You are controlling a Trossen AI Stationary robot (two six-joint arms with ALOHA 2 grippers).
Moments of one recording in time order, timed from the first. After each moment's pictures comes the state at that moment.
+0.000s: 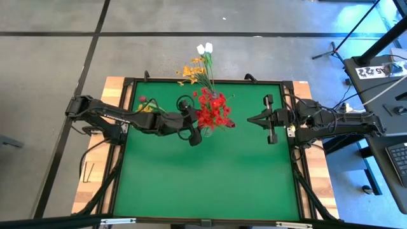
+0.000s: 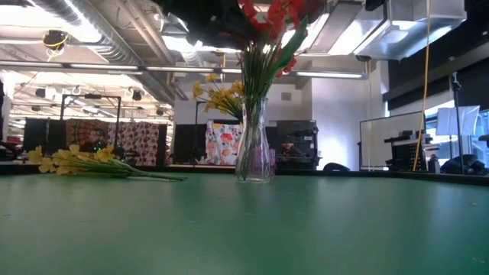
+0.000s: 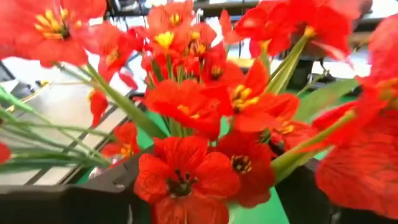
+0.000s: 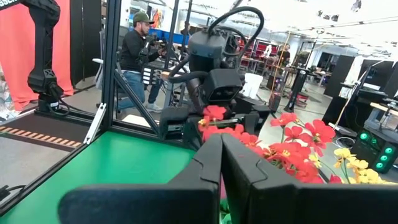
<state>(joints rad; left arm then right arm) -0.09 1.45 0.99 0.09 -0.55 -0.07 -0.01 0.69 0.63 0.13 -0.12 -0.21</state>
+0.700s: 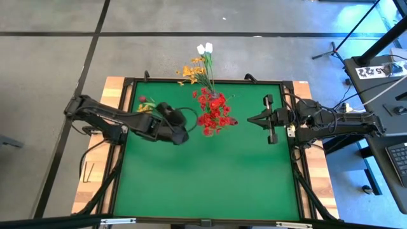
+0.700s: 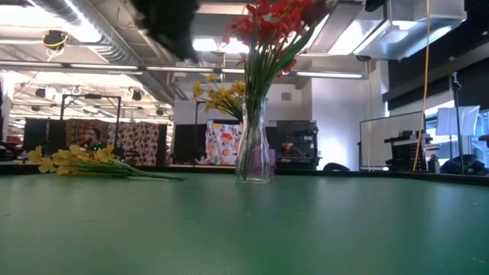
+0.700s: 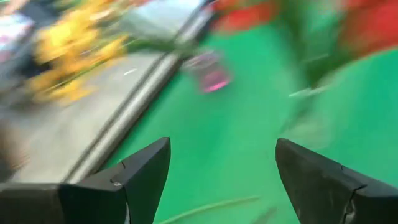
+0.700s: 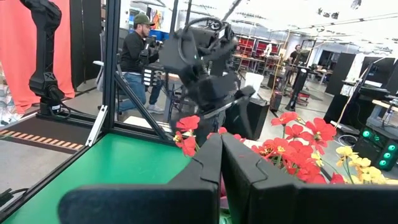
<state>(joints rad) -0.20 1.44 1.20 -0.81 -0.86 -0.47 -0.01 0.69 0.63 0.13 -0.12 -0.19</state>
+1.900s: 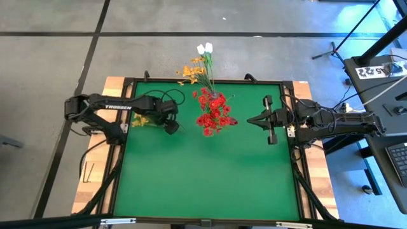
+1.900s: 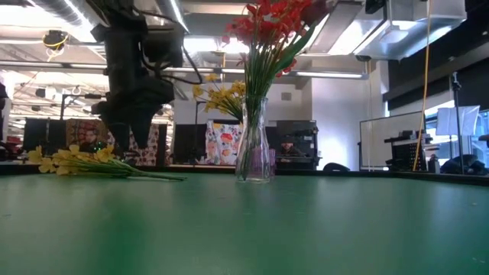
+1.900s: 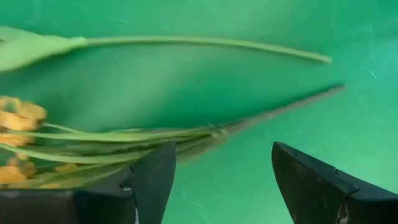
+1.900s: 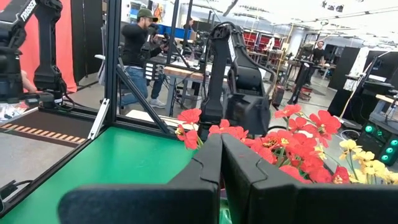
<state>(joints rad) 0.29 1.41 0.85 -0.82 -0.08 -0.69 -0.01 0.69 0.63 0.10 -0.12 -0.19</state>
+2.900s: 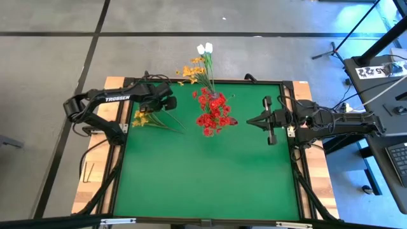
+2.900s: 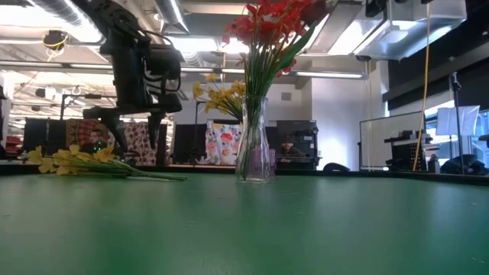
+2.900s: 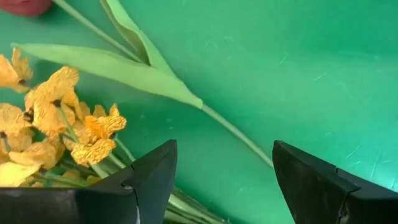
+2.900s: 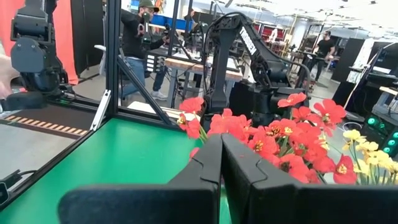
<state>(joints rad) 0.58 1.42 0.85 -0.77 -0.13 -1.13 -0.01 0.69 0.63 0.06 -0.12 -0.19</state>
